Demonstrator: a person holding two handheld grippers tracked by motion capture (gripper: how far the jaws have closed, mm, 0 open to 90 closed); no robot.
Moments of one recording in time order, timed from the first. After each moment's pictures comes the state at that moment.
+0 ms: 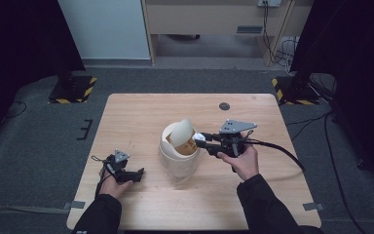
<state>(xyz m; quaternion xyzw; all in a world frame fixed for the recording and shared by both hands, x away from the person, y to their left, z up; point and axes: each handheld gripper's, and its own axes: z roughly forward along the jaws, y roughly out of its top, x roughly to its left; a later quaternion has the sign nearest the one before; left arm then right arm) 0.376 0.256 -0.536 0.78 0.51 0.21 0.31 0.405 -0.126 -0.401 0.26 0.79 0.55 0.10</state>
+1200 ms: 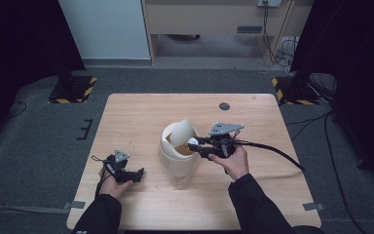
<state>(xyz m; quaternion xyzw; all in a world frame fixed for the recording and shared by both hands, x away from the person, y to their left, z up) 0.376 0.256 -0.536 0.78 0.51 0.21 0.31 0.414 -0.105 -0.424 0.27 0.80 0.53 0.07</state>
